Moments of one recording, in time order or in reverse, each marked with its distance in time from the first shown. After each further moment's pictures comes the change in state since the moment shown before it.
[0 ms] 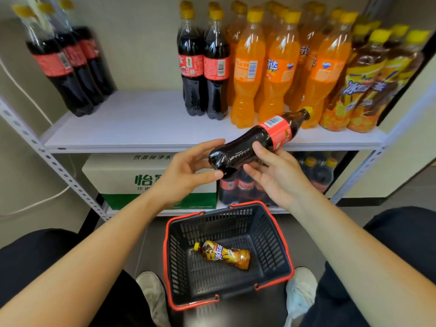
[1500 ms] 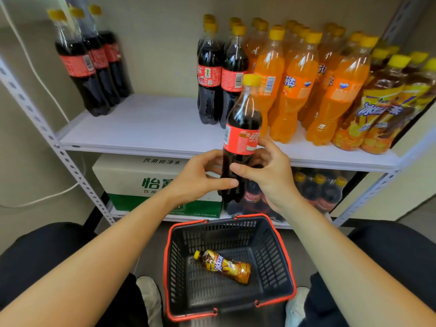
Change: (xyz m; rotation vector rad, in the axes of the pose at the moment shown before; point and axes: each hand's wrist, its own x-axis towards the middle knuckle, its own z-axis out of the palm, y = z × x) left_hand 0.015 -0.005 -0.008 0.265 0.082 -0.009; right_hand 0.019 0.012 0.028 -0.608 -0.080 -0.420
